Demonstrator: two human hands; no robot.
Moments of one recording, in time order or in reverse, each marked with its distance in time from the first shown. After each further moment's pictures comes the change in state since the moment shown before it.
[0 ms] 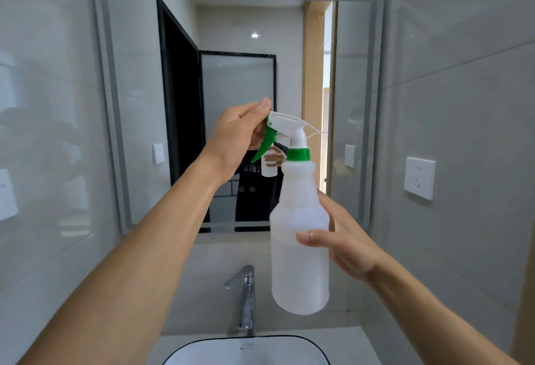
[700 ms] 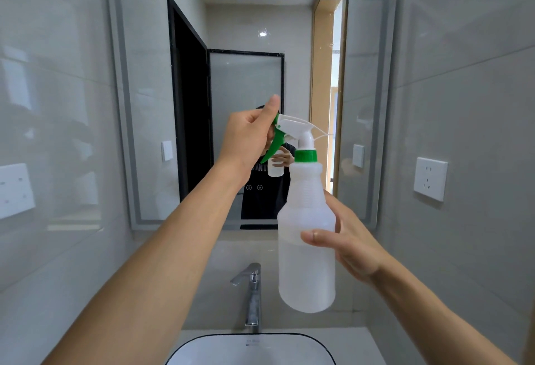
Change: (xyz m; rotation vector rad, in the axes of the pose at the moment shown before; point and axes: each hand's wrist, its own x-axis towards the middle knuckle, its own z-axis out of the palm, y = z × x) left_hand -0.002 -0.003 0.010 0.017 0.277 -0.148; right_hand 0.000 0.007 0.004 -0.076 0.041 0.017
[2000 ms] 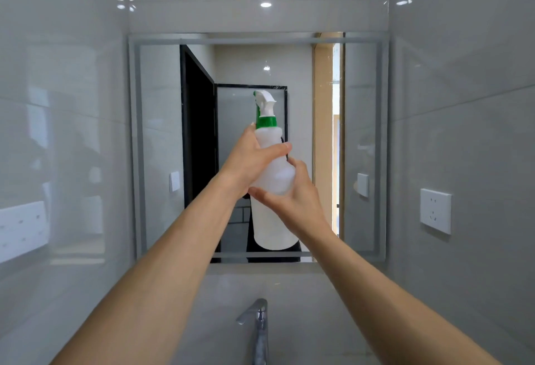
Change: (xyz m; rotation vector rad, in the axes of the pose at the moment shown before) left_hand 0.040 0.005 -0.015 -0.035 -0.166 -0.042; right_hand 0.105 -0.051 0.047 -0.216 0.385 -0.191
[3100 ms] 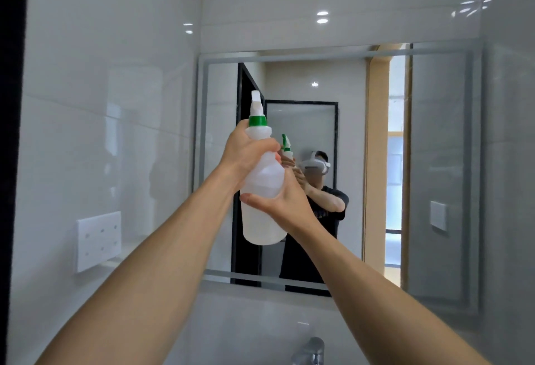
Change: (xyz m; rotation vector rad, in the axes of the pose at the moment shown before) left_hand 0.048 -0.004 -0.140 0.060 0.274 0.044; right_hand 0.085 0.013 0.147 0.068 -0.193 -0.073
